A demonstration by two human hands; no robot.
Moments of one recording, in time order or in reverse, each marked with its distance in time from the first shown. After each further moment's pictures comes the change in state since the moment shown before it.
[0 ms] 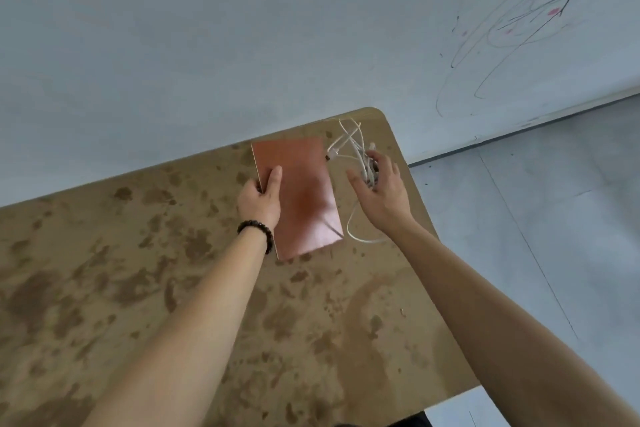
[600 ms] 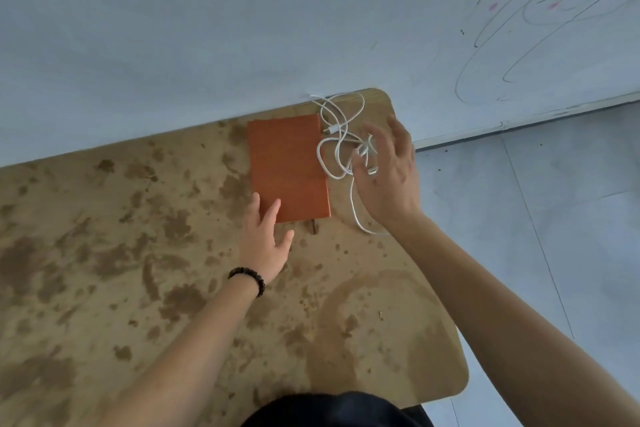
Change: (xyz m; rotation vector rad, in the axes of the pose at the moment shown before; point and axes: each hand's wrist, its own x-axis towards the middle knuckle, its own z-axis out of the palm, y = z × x) left_hand -0.049 -0.075 0.020 0.672 -0.270 0.220; right_hand 0.041 0.024 -0.019 -0.174 0.086 -0.298
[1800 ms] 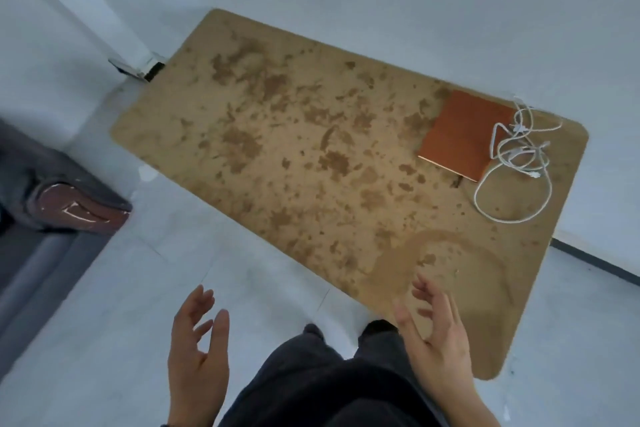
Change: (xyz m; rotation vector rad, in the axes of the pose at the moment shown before) left_hand -0.493 0.005 0.028 -0.536 1.032 -0.656; right_hand -0.329 0.009 -0.100 0.260 -0.664 -0.237
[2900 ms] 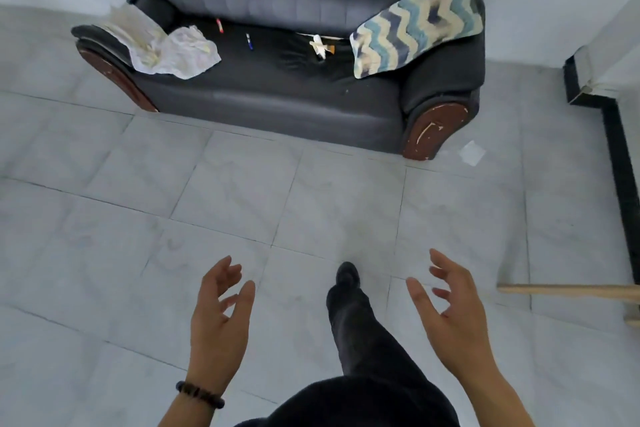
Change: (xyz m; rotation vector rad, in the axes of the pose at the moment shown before) left_hand 0.060 -0.473 -0.503 -0.318 0.903 -0.703; right_hand -0.185 -0.327 0.724 -0.339 -0.995 -0.636
